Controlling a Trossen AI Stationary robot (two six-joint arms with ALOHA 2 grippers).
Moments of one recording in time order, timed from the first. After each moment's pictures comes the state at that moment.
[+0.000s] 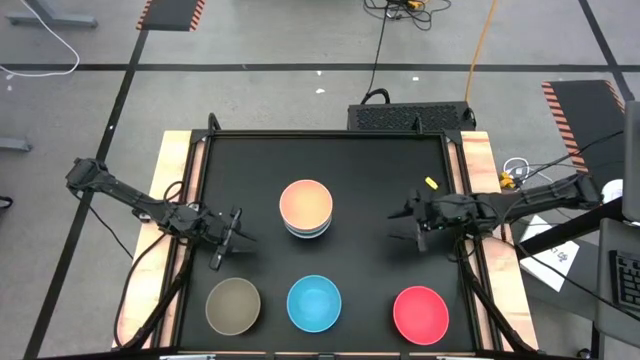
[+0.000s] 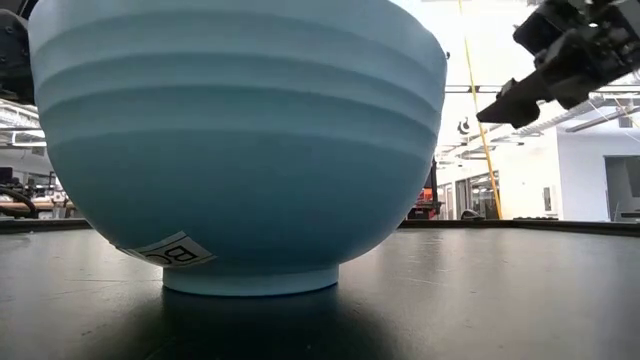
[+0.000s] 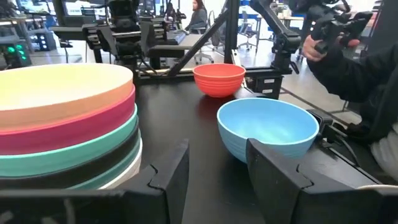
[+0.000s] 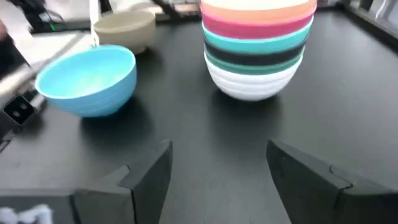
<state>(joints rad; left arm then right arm) -0.39 0.52 0.01 0.44 -0.09 -0.03 0.15 0.59 0.25 -0.05 0.06 0.15</state>
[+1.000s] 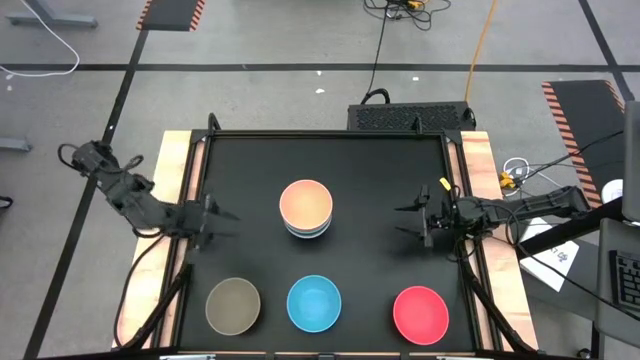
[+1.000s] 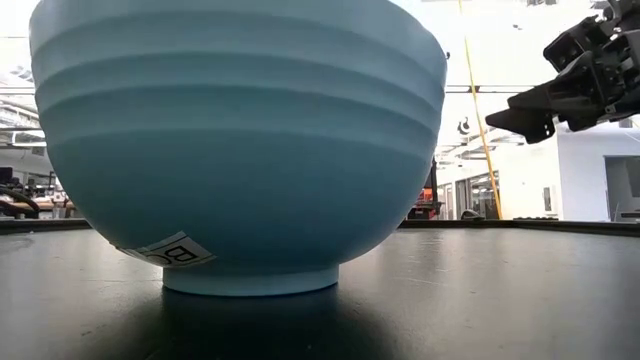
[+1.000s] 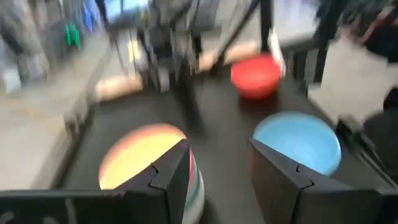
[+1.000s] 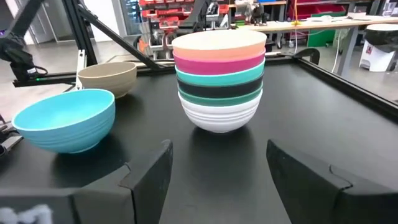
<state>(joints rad) -0.65 0.76 0.97 -0.59 -0.52 0.02 0.15 0.23 0.02 0.09 0.18 0.11</state>
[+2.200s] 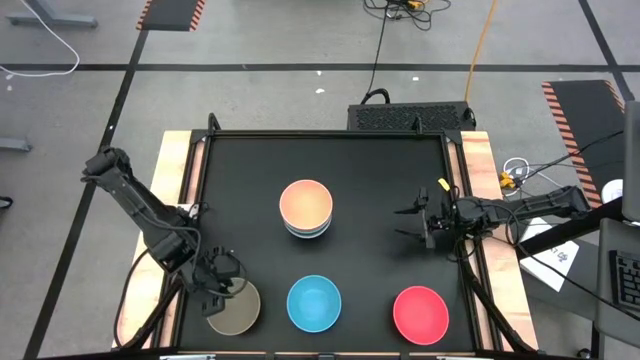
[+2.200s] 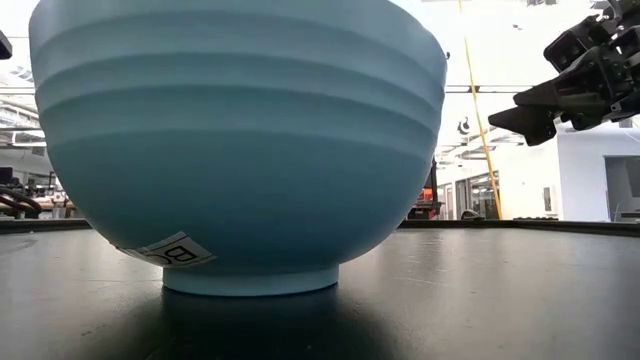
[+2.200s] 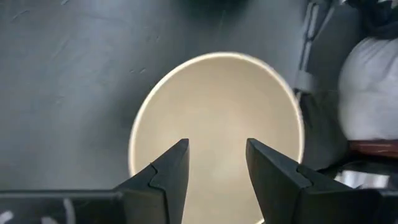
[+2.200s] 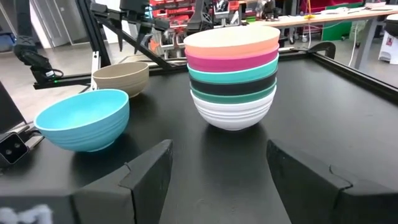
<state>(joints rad) -0.81 1.20 0.89 -0.76 -0.05 -1.08 0.15 0.23 0.02 0.08 0.13 0.14</state>
